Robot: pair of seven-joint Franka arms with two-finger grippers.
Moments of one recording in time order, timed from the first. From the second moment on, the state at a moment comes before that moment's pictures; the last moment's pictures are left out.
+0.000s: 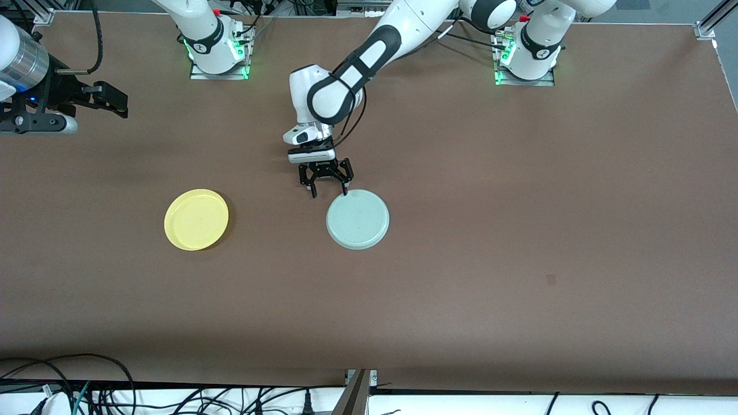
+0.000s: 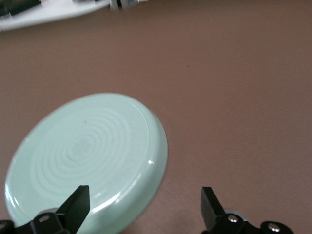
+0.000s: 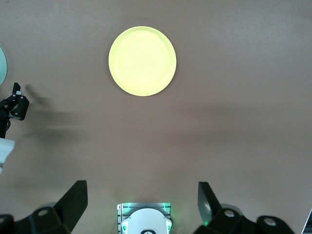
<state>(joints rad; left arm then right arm) -1.11 1.08 0.07 -1.14 0.83 2.25 -1.66 0.15 -0.04 -0.05 -1.65 -0.07 1.43 0.06</state>
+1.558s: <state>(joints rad) -0.76 0.71 0.07 -1.05 -0.04 1.97 -1.24 0.15 -0.04 -0.05 -1.65 -0.07 1.43 0.06</state>
